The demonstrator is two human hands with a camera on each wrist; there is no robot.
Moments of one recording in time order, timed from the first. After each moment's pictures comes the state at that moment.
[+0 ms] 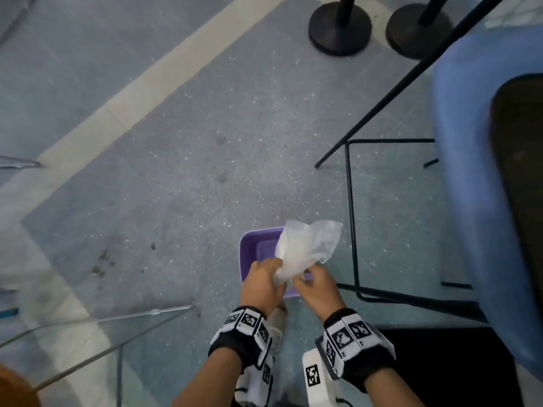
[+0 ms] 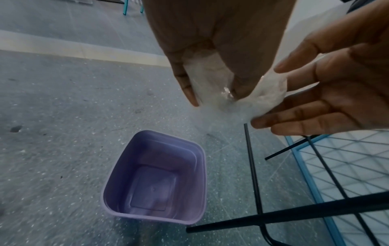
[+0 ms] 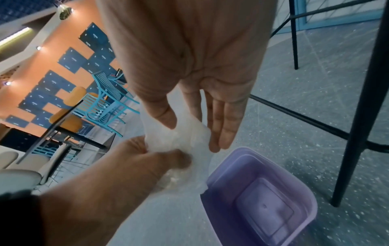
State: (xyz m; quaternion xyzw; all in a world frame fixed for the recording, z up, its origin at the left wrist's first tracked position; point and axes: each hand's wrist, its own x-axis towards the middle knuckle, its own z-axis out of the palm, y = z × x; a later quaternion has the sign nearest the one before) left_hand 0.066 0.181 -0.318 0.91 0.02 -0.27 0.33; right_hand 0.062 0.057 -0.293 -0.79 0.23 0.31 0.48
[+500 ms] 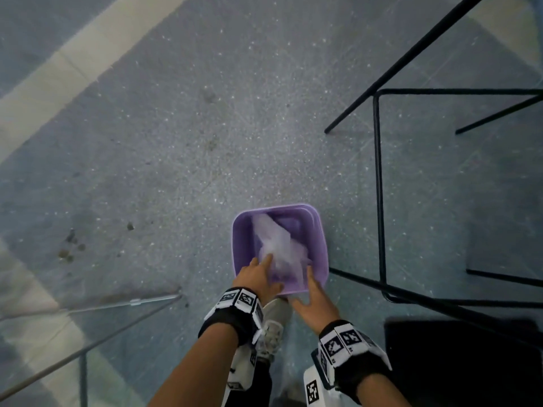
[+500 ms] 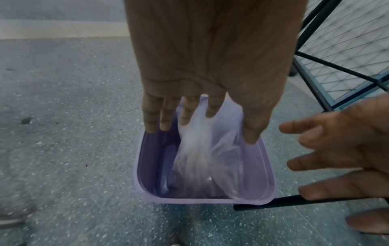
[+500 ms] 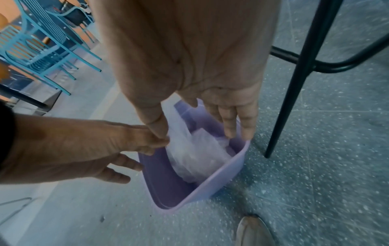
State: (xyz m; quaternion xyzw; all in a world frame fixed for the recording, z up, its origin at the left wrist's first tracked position) left_hand 0.068 0.208 -0.473 0.84 0.02 -0.51 0.18; right_hand 0.018 0.067 -0.451 -0.76 0.24 0.45 0.40
